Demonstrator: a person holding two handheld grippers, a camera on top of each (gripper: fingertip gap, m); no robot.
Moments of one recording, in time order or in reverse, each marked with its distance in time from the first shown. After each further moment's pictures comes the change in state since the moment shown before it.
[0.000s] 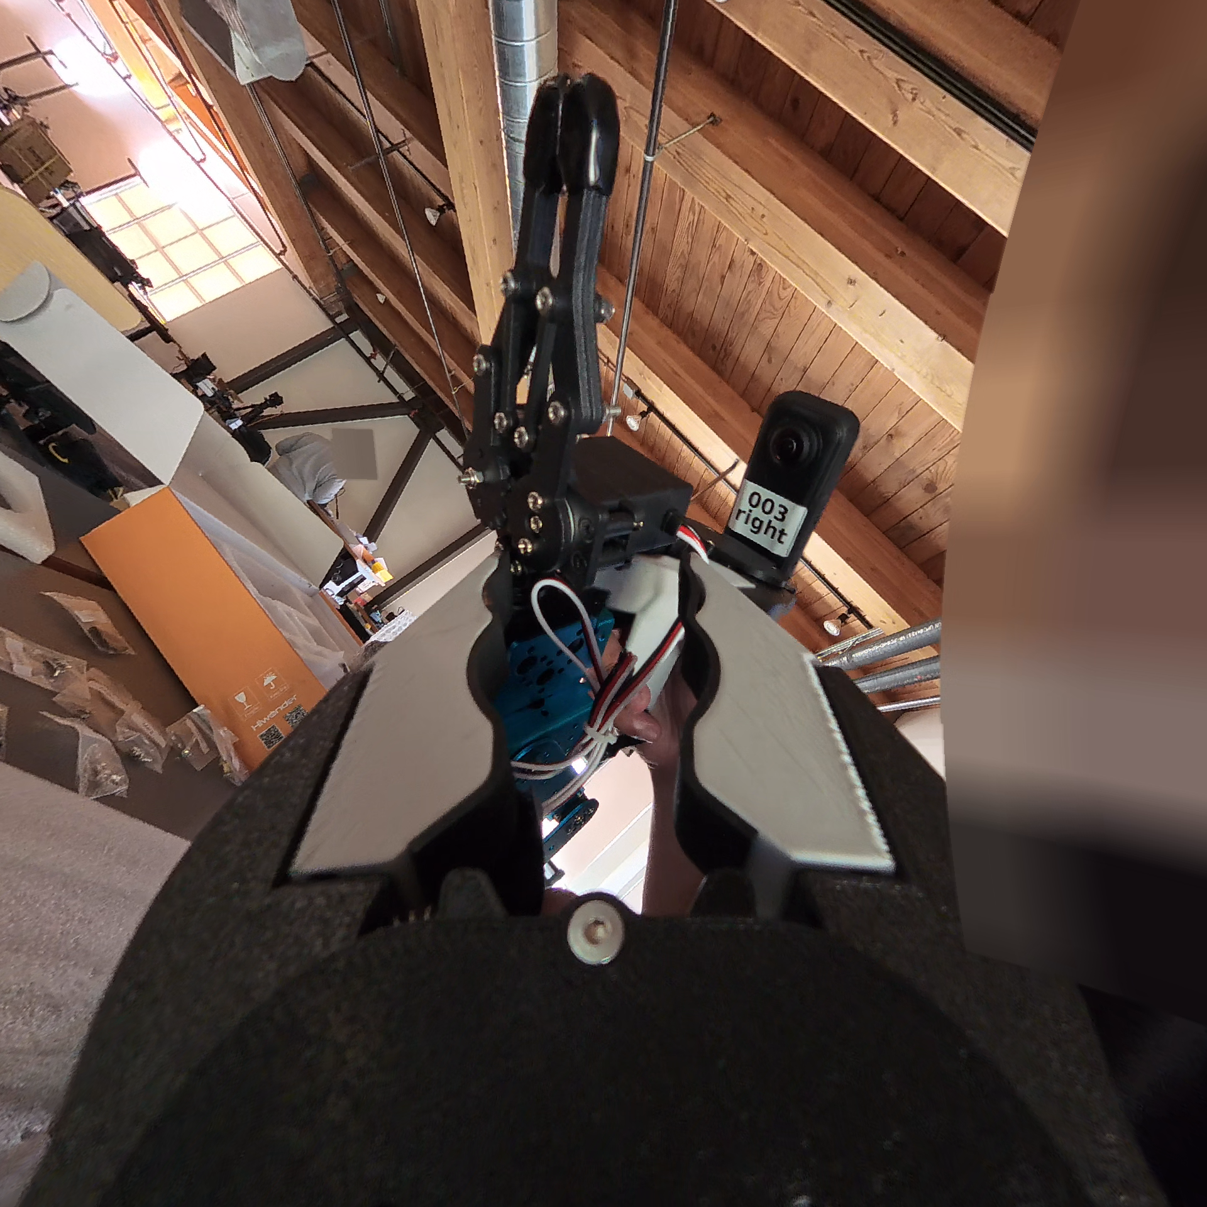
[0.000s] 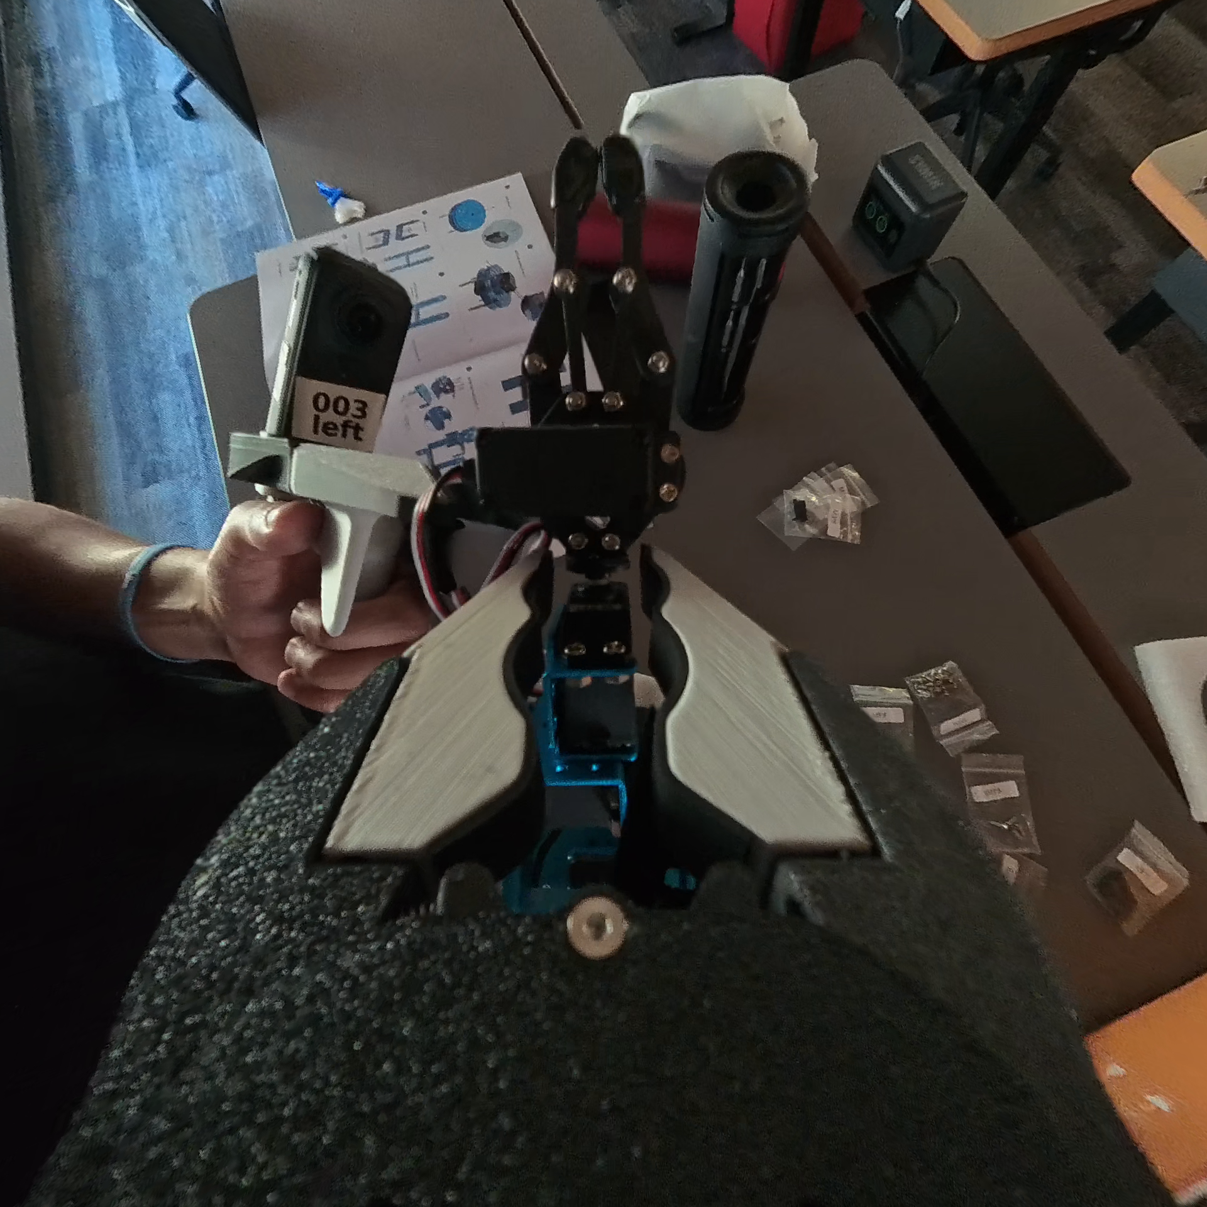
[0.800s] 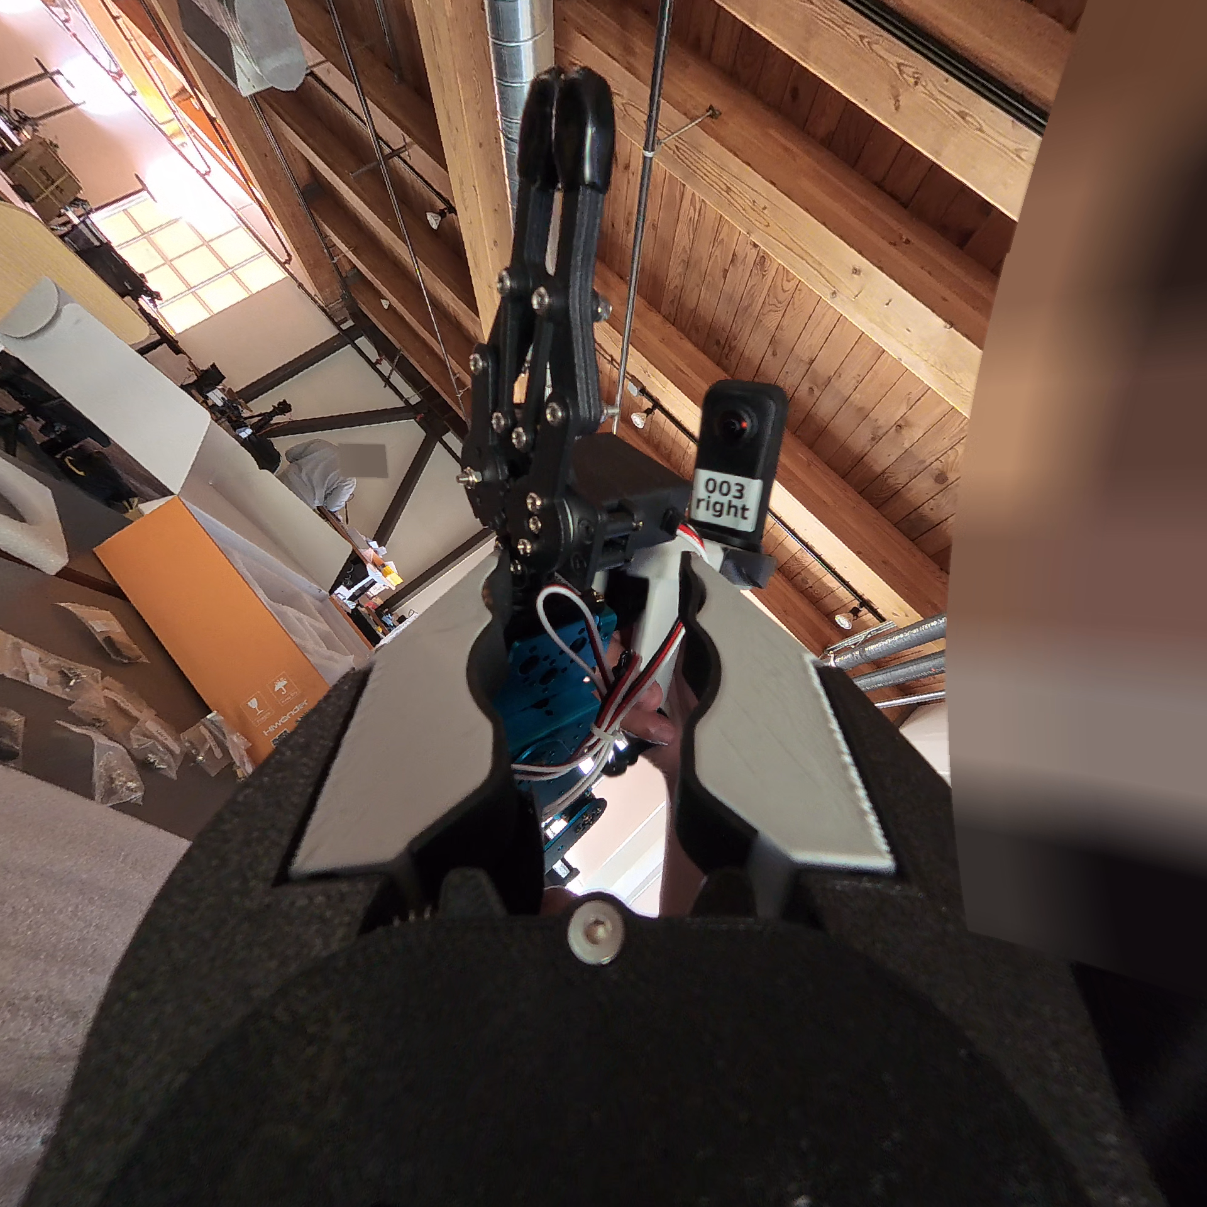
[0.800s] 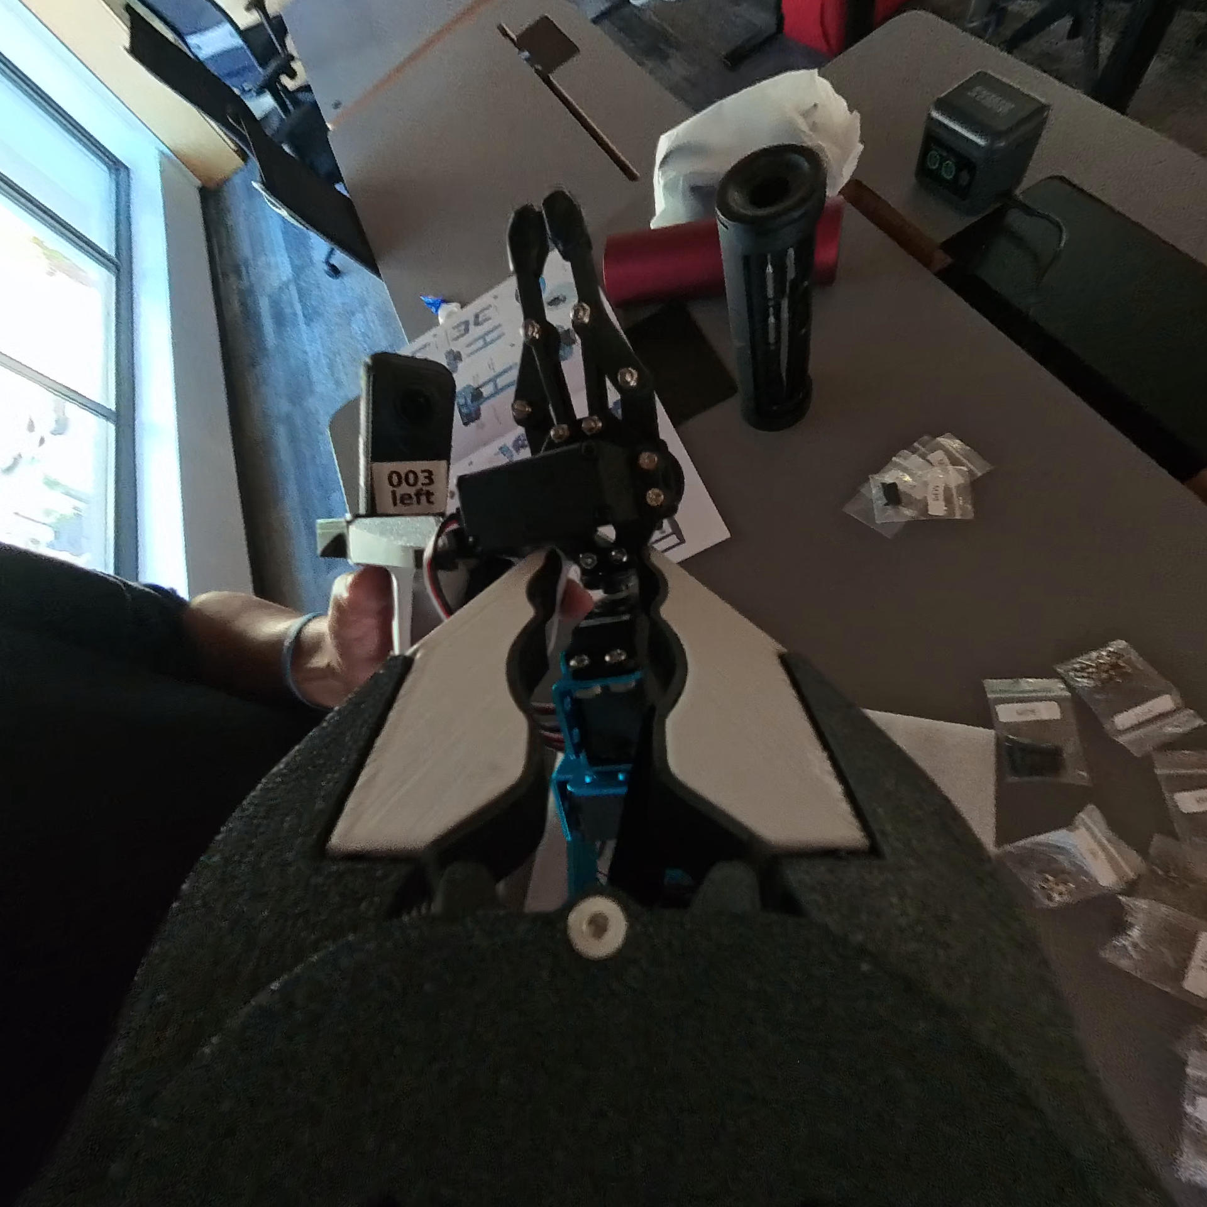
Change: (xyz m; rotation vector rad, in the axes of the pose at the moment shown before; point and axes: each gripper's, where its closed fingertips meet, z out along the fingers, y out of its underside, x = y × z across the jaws) left arm 0.000 0.001 0.001 -0.002 -0.003 0.028; right arm -0.001 -0.006 -0.005 0.056 -0.141 0.240
